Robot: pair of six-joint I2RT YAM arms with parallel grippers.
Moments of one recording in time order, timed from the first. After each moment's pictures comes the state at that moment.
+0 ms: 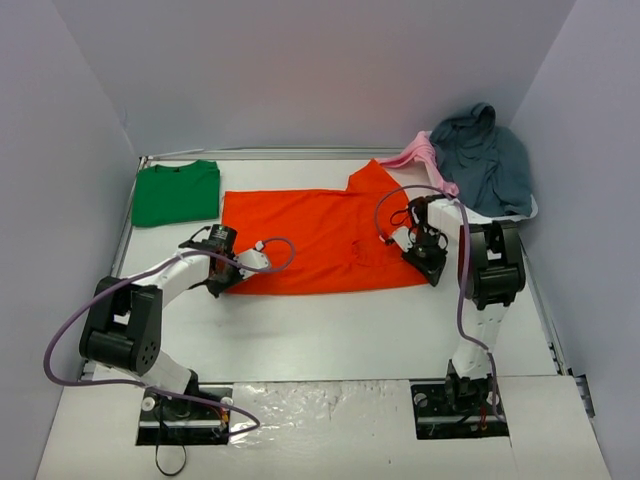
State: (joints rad) left arm -0.25 1.53 0.85 -0.58 0.00 0.82; right arm 0.14 2.01 1.34 -1.05 0.06 -0.69
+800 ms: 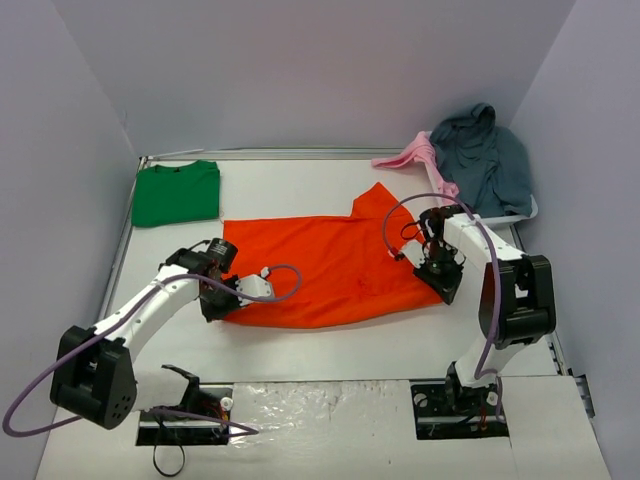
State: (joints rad) left arm -0.36 1.27 0.85 -1.00 0.15 0.89; right arm 0.15 1.67 1.13 -1.20 0.06 -0.70
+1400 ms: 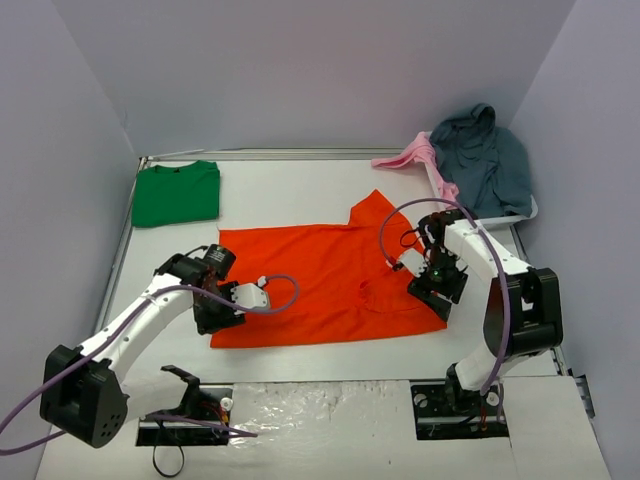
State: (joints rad) left arm -0.41 1.17 0.85 -1.13 0.10 0.89; right arm 0.19 1.59 1.08 -1.30 0.02 -0.74
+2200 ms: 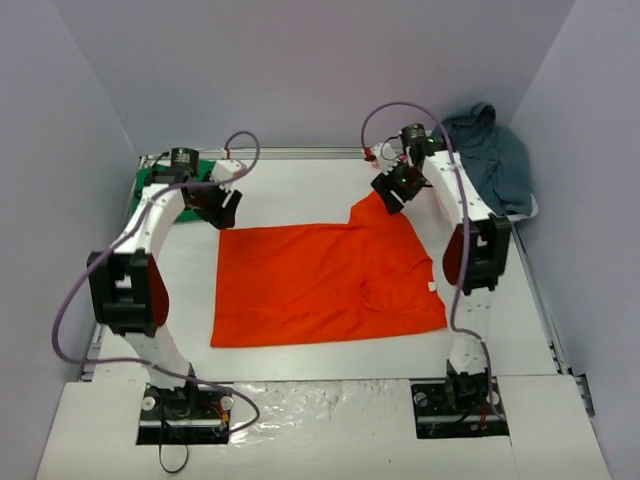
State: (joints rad) left arm -0.05 1.67 1.47 -0.79 0.38 0.59; right arm 0.19 2.10 2.01 -1.10 -0.21 -0.65
